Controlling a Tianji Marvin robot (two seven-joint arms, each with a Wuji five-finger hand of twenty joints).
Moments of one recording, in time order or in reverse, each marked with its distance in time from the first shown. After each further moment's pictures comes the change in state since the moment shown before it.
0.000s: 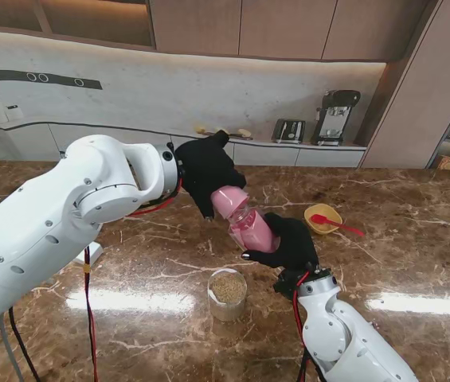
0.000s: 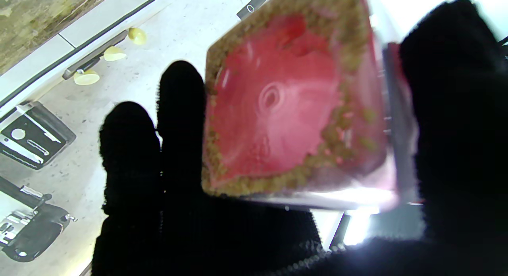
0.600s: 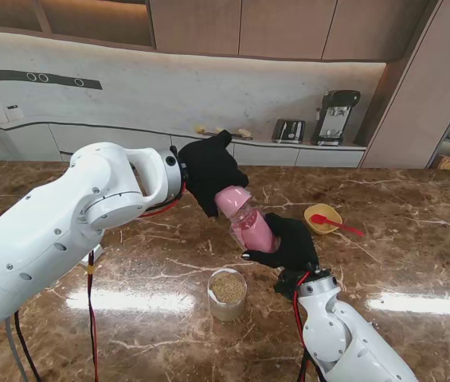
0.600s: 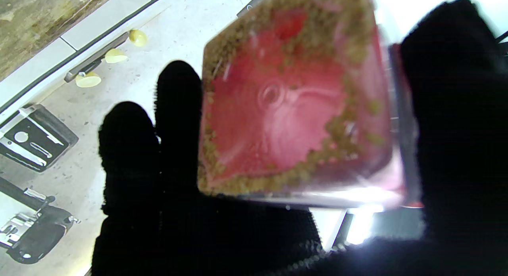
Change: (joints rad) left arm 0.023 -0.012 0.006 0.006 0.076 0.012 0.078; right arm -0.002 0.000 -0.001 0.000 0.013 -0.002 0.006; left_hand -0.086 -0.042 0.105 0.002 0.052 0.000 0.040 -0.048 0.063 0.001 0.038 -0.001 0.073 0.000 0.054 0.013 0.030 -0.024 0.066 -0.001; right_hand 0.000 0.000 0.000 0.000 0.000 0.008 0.003 0.000 0.009 0.001 0.000 0.000 0.000 0.012 0.000 0.000 0.000 0.005 0.000 0.000
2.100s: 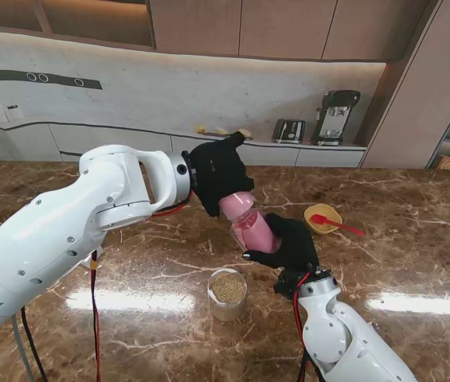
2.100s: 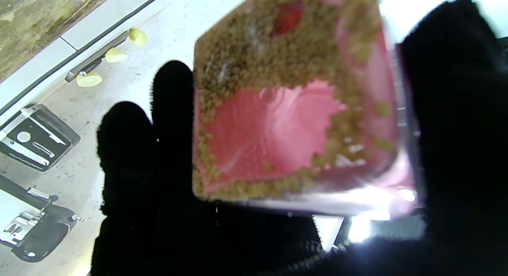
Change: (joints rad) left arm -0.030 -0.004 0.052 -0.009 0.162 -0.077 0.073; right arm -0.004 -0.003 0.003 0.000 0.008 -0.004 -0.005; left_hand -0.032 -0.031 0.052 -0.002 0.037 0.011 0.010 -0.053 0.045 0.000 0.041 0.000 0.026 0.000 0.037 0.008 0.011 -0.013 0.037 -0.010; right_hand 0.000 0.000 -0.001 0.000 0.000 0.004 0.004 0.000 0.003 0.002 0.012 0.000 0.000 0.018 -0.001 0.000 0.000 0.012 0.000 0.000
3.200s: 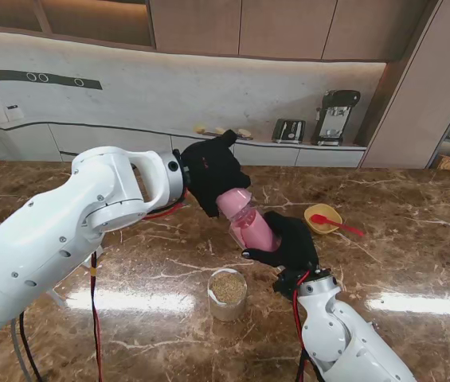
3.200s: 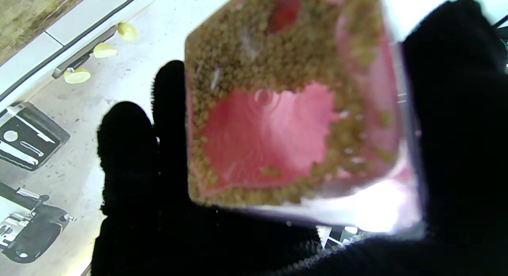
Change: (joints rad) left arm 0.053 -0.004 -0.063 -0.004 -0.063 0.033 -0.011; right arm 0.002 -0.007 0.003 -0.004 0.003 -0.020 -0.009; left_hand 0.000 0.000 0.000 -0.006 0.000 0.005 0.000 0.003 0.000 0.000 0.008 0.000 0.000 -0.001 0.001 0.004 0.000 0.000 0.000 -0.003; right_hand 0.000 0.000 -0.006 0.000 0.000 0.005 0.004 0.000 0.010 0.000 0.002 0.000 -0.001 -0.002 -0.014 0.000 0.000 0.000 0.000 0.000
